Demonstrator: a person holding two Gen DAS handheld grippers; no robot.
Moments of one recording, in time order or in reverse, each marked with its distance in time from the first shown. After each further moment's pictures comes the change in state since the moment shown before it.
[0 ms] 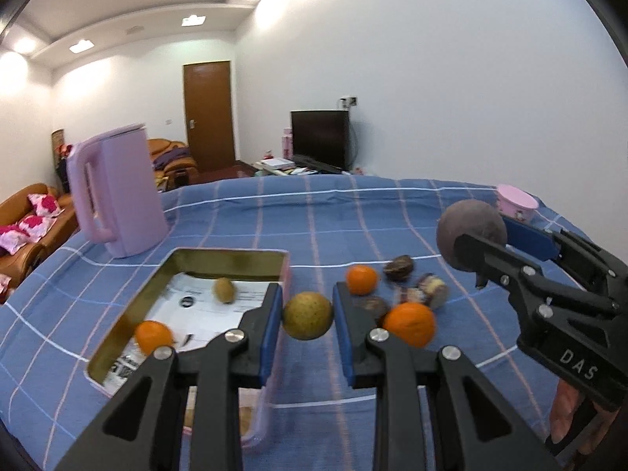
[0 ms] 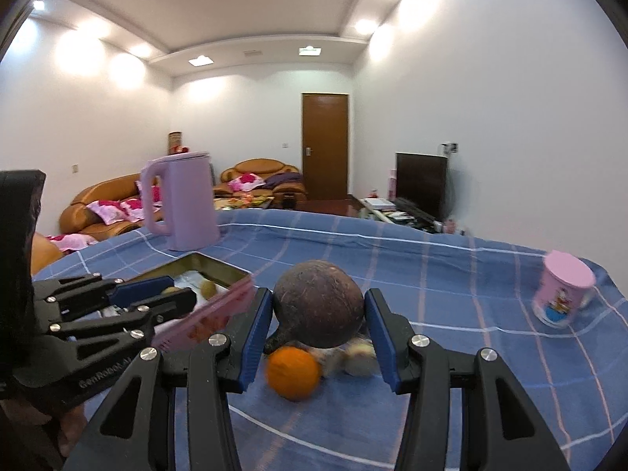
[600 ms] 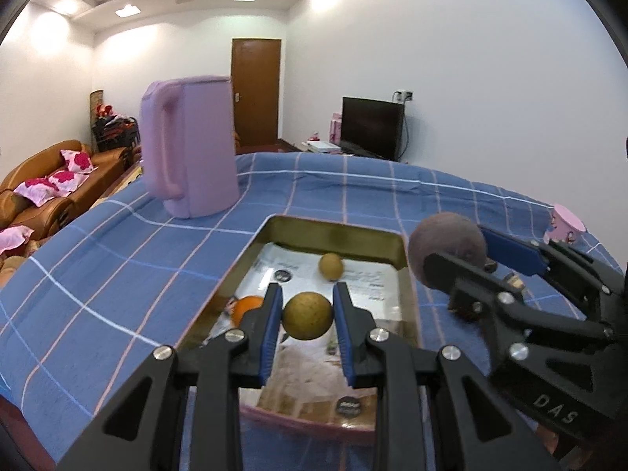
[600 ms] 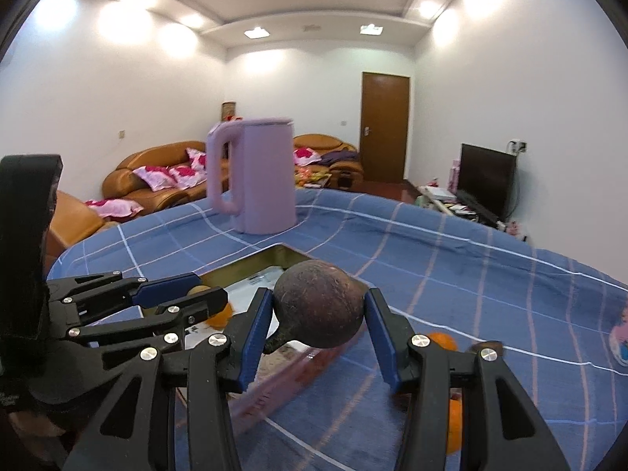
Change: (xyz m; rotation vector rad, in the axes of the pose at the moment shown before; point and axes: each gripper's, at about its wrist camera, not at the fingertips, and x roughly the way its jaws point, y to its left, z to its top) left arm 0.013 0.092 -0.017 -0.135 0.062 0.111; right arm 0.072 0.097 0.013 -0.093 0.104 0.184
